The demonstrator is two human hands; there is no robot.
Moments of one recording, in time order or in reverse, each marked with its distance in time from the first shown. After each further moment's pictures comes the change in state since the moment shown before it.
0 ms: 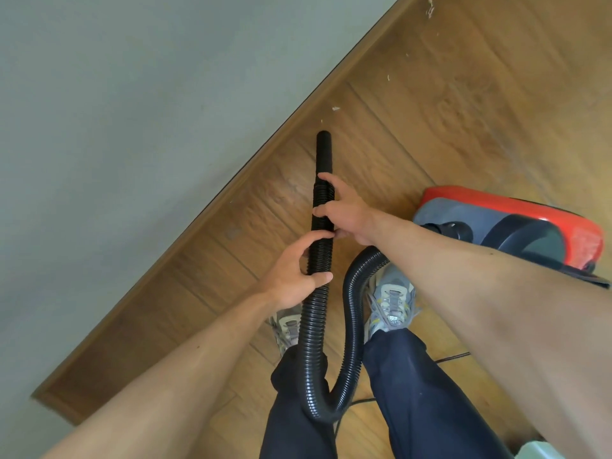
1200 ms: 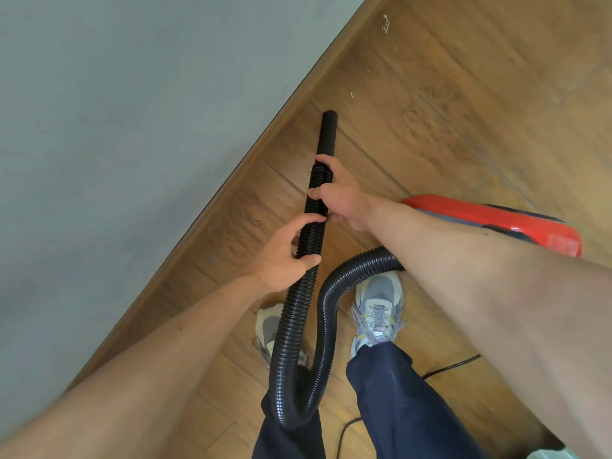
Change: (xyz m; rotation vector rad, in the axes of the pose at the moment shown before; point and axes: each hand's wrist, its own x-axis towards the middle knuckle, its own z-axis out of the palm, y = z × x) left_hand 0.051 0.058 -0.001 0.136 -0.023 0.046; right_hand 0.015 -0.035 -0.057 0.100 0.071 -0.101
